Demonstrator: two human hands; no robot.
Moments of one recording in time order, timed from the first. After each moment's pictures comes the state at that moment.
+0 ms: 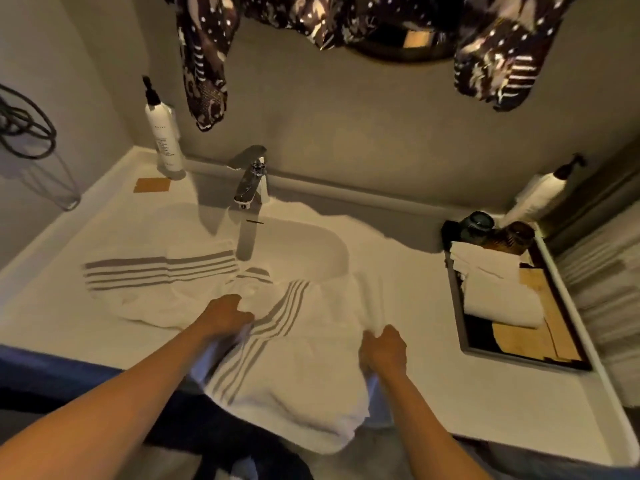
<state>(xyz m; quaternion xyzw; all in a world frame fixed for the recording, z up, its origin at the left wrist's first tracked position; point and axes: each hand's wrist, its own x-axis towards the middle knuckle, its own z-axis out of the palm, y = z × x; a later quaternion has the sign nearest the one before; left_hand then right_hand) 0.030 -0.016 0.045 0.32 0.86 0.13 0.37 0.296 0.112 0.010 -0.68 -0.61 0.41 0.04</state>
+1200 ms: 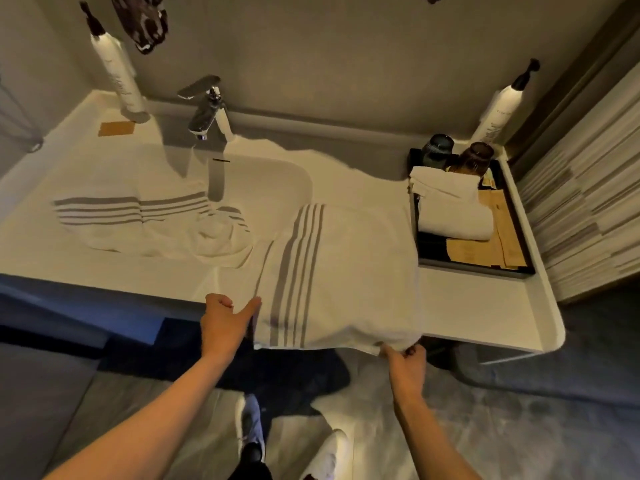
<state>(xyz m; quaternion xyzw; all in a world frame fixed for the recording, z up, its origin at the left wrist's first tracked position) 0.216 -0.088 -0.019 0.10 0.87 0.41 0.26 0.490 0.027 -0.063 -0.70 -0.39 0.54 0.26</state>
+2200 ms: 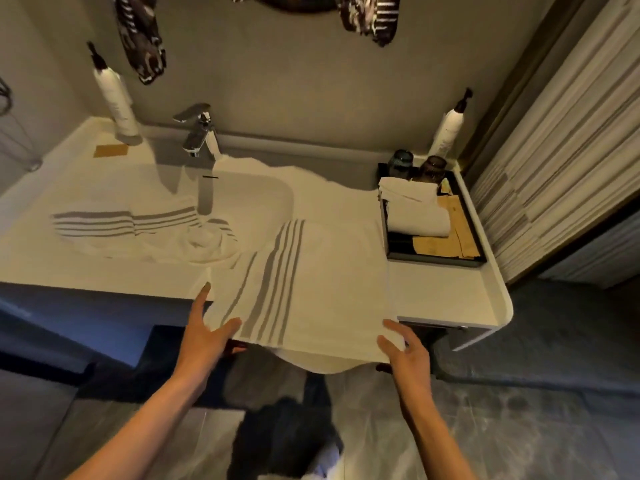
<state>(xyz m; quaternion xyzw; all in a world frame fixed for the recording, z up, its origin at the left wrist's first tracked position) 0.239 -0.150 0.022 0.15 0.72 0.57 0.36 0.536 -0.009 0.014 -0.57 -0.49 0.57 0.34</state>
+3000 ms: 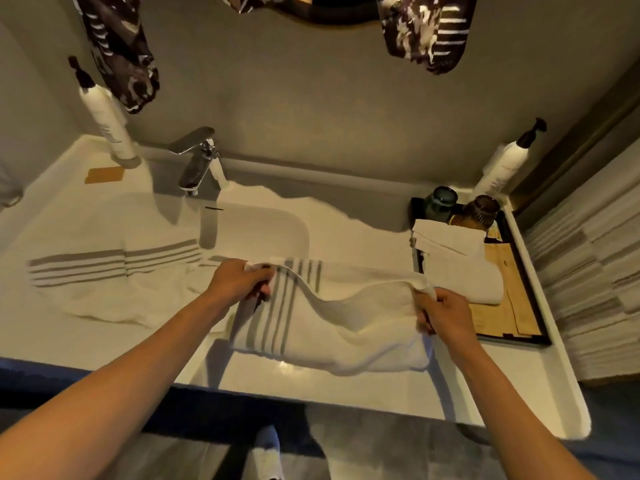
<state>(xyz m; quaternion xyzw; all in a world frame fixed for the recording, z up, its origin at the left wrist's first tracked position) 0.107 0.076 0.059 0.21 0.79 0.41 0.40 0.437 0.235 0.039 -0.61 -0.62 0.45 0.22</state>
